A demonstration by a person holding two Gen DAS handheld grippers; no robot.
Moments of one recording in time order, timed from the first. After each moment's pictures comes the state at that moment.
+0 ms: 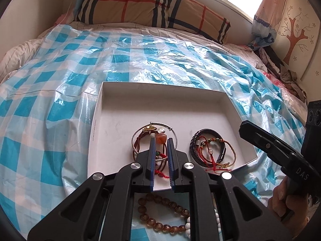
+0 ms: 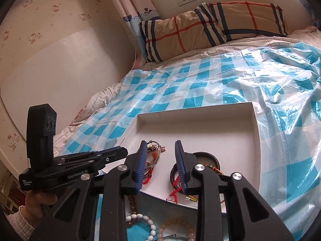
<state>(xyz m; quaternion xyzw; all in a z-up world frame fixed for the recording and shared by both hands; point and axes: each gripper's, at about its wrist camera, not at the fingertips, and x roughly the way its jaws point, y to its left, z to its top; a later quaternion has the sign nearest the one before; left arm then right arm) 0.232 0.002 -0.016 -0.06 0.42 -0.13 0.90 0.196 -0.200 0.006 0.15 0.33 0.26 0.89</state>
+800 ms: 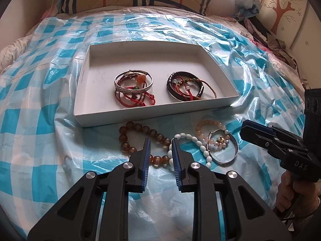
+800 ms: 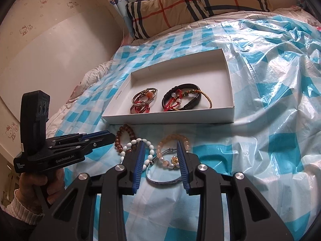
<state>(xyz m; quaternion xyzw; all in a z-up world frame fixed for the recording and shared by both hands) 0.148 -0.015 -0.036 0.00 0.47 -0.18 0.86 0.104 -0.213 -0.020 0.13 0.42 0.22 0.87</state>
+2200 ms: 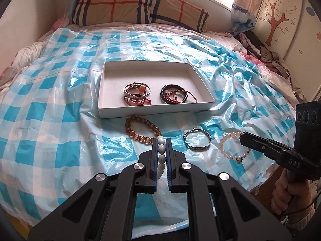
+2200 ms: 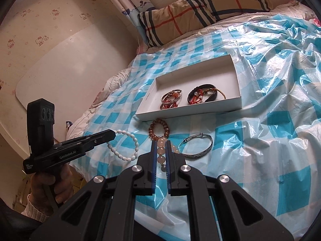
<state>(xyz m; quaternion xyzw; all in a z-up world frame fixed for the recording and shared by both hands) 0.070 0.012 0.034 -0.02 0.43 -0.17 0.89 0.034 -0.224 0.025 0.20 0.39 0.26 0.86</state>
